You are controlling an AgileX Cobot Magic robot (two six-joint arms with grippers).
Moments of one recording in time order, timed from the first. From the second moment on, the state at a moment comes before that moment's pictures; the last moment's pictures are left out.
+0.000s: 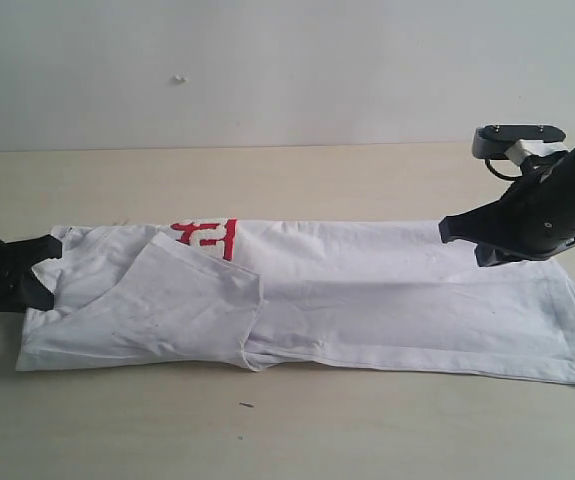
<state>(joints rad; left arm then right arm) 0.09 2.00 -1.02 -0.82 0.56 0.60 -0.02 1.79 -0.97 0.23 0.42 -0.15</state>
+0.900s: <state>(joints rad) -0.26 1.67 -1.06 -0.82 0.57 0.62 -0.02 1.63 -1.10 0.50 0.59 -0.36</state>
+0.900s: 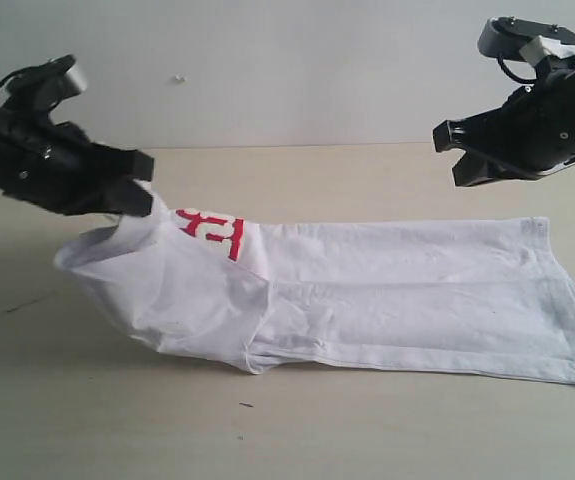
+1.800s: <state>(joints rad) -0.73 2.03 -1.60 -0.76 0.51 0.49 -0.02 1.62 -1.10 0.52 0.62 -0.36</state>
